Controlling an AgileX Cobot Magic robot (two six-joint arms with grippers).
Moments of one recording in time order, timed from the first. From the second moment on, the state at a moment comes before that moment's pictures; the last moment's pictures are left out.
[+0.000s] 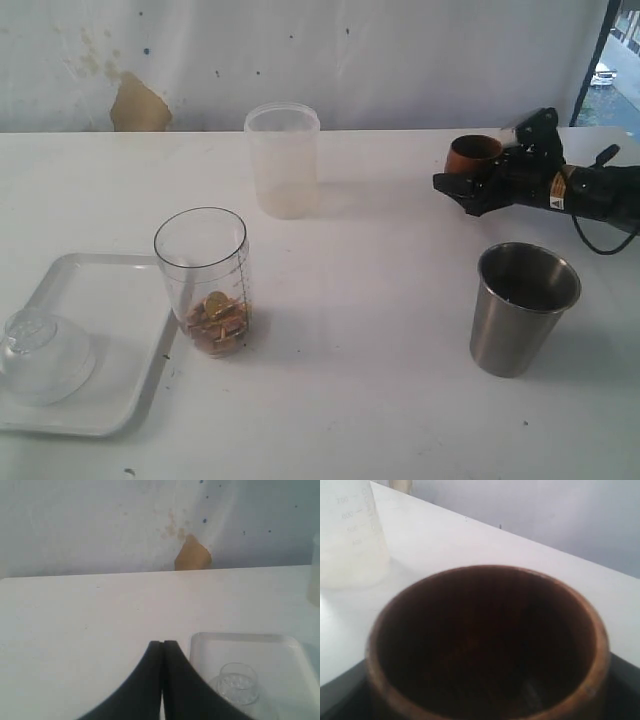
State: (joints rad) left arm 0.06 0.00 0.00 0.04 0.21 0.03; right arm -0.13 2.39 -1.48 -1.27 -0.95 0.72
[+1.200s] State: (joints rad) left arm 0.06 0.00 0.00 0.04 0.21 0.03; right arm -0.07 2.45 -1.49 -1.32 -1.04 0.69
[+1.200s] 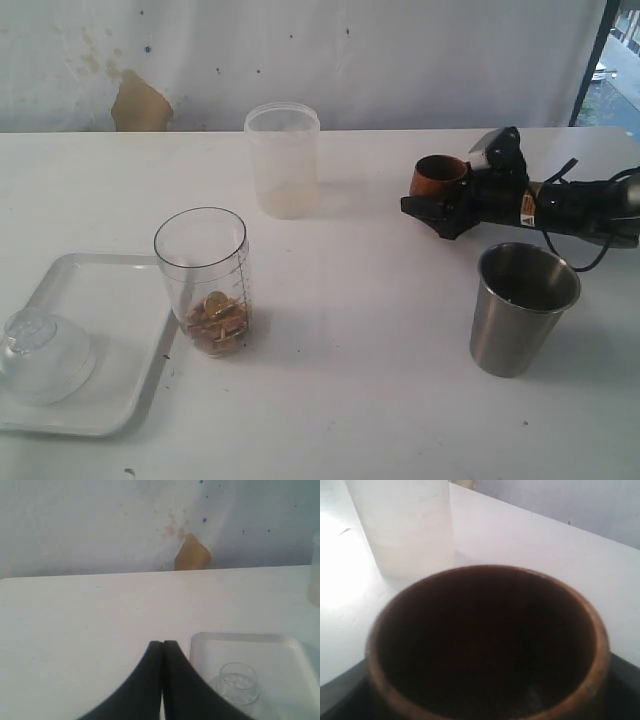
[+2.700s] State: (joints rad) left arm 0.06 0.00 0.00 0.04 0.21 0.03; right arm -0.05 2.10 -1.49 -1.35 -0.88 1.16
